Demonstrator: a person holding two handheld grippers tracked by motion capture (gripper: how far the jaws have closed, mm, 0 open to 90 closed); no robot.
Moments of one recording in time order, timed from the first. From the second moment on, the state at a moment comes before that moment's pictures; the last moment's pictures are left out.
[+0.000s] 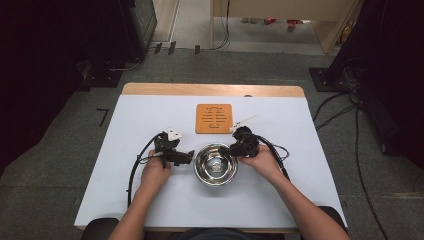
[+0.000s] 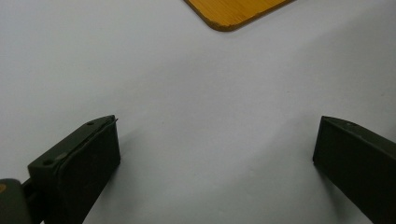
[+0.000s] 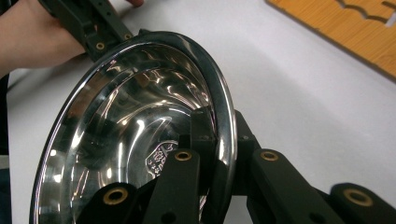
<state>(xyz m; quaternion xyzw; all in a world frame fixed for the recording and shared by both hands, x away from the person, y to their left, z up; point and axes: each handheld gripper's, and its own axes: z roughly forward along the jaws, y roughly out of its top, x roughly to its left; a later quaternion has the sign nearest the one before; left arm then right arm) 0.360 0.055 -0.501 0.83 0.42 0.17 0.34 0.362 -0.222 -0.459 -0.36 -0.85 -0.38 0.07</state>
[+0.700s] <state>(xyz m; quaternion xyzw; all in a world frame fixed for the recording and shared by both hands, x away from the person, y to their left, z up) 0.360 0.055 -0.501 0.83 0.42 0.17 0.34 0.374 -0.231 -0.461 -0.41 -0.82 -0.40 0.07</state>
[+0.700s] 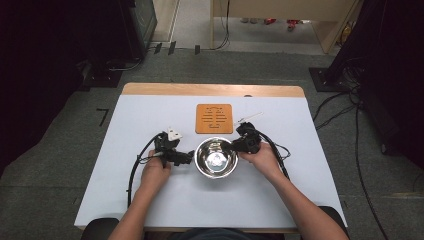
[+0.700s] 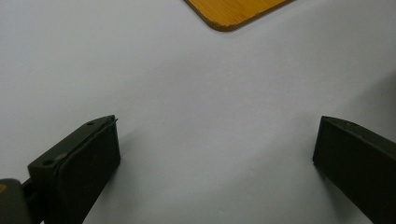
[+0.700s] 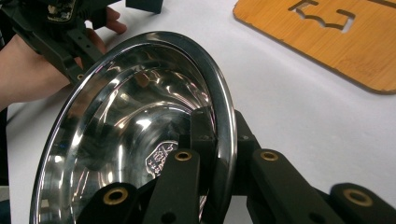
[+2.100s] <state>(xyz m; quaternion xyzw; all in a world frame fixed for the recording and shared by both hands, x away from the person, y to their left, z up) 0.360 0.055 -0.501 0.83 0.42 0.17 0.34 0.393 -0.236 -0.457 -0.46 -0.79 -0.40 0.03</state>
